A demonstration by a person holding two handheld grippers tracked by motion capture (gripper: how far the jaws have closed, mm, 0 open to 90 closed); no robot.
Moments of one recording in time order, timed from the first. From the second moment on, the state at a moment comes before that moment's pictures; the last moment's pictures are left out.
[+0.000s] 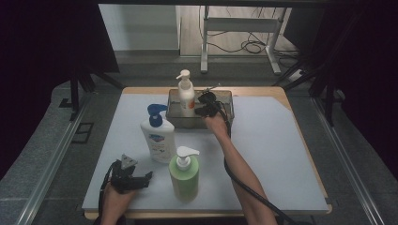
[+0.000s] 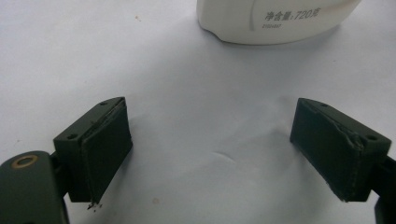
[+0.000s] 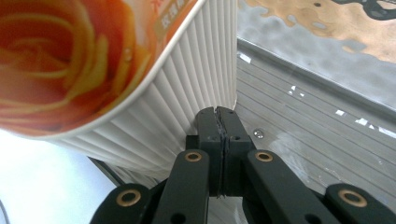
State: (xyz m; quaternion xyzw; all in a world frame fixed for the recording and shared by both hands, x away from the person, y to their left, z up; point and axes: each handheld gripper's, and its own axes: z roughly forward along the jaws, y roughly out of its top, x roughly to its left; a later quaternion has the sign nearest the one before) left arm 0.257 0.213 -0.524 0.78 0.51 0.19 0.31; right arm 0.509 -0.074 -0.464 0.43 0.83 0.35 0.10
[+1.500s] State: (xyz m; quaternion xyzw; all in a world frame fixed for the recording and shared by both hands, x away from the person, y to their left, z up) left arm 0.257 0.213 -0.524 0.78 0.51 0.19 0.31; right arm 0.503 -0.041 -0.470 0.43 0.83 0.35 0.09
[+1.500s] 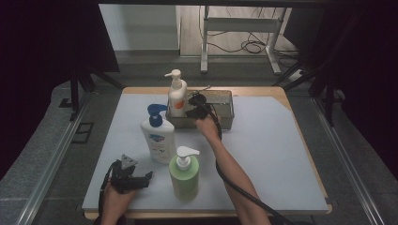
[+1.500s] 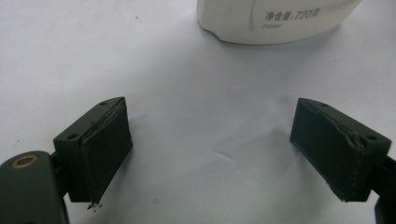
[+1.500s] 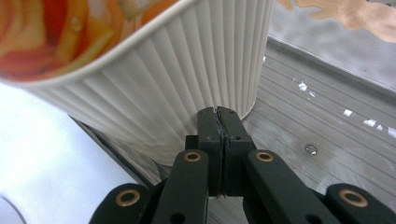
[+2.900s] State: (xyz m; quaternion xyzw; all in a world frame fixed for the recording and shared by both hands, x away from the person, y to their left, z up) left arm 0.257 0.213 -0.524 0.78 0.51 0.19 0.31; right arm 0.506 -0.021 -0.468 0.45 0.81 0.36 0.09
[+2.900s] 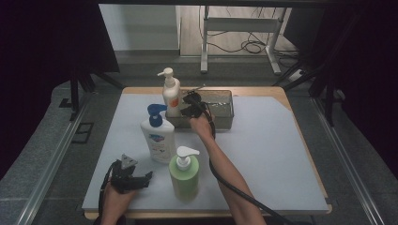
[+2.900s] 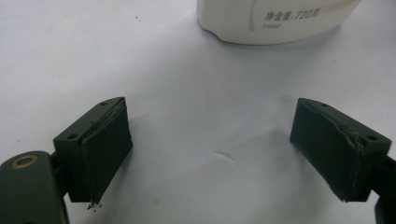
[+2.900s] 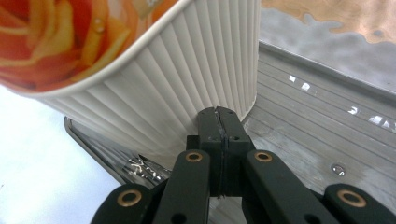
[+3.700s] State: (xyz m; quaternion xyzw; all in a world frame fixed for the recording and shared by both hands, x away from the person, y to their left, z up) left arm 0.257 0.213 -0.524 0.78 0.51 0.19 0.31; right arm 0.506 -0.027 -0.464 0.43 0.82 0.36 0.10
